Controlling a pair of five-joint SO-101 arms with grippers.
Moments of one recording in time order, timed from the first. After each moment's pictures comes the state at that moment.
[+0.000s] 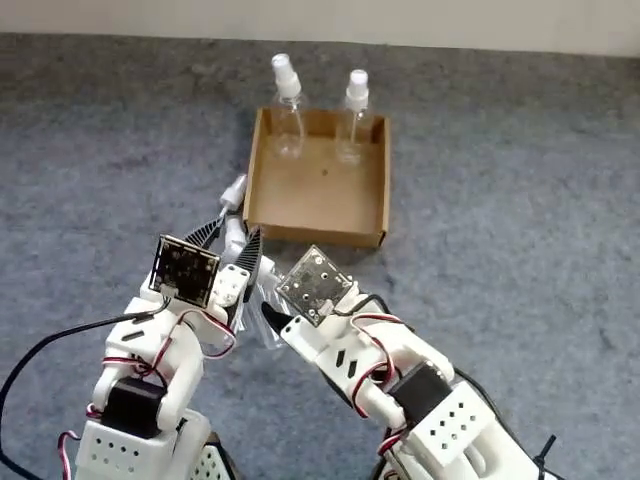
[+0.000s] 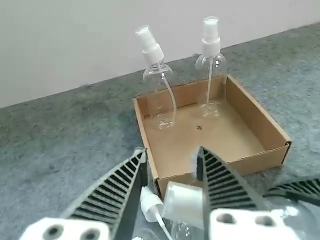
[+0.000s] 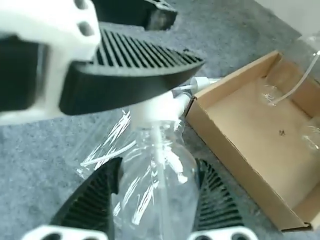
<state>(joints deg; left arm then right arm) 10.1 -92.4 78.4 40.3 -2.7 -44.6 -70.3 71.5 35.1 13.3</state>
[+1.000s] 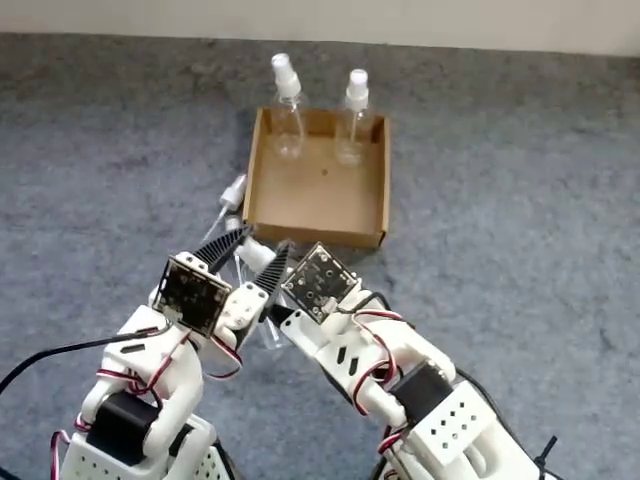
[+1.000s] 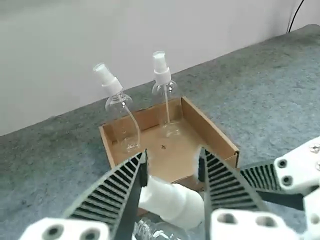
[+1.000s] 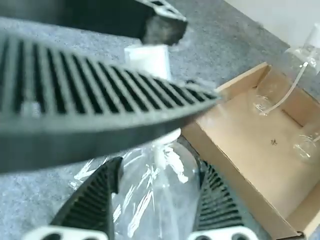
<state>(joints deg) 20.4 -92.4 70.2 47.6 -3.0 -44.1 -70.2 71.6 32.2 13.3</state>
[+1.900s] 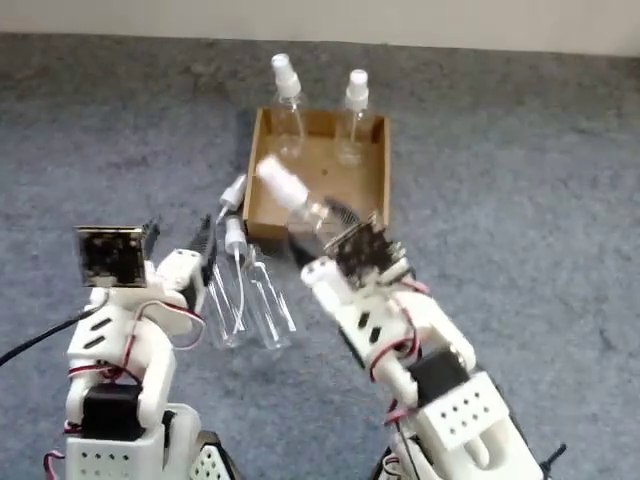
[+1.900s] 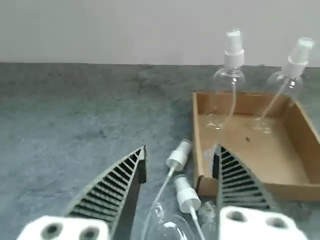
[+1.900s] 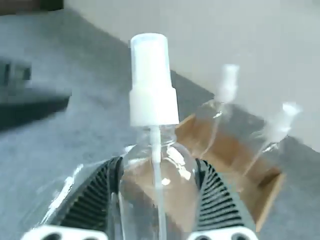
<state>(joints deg) -1.7 -91.7 72.7 46.4 4.4 -32.6 -65.2 64.0 21.1 13.1</state>
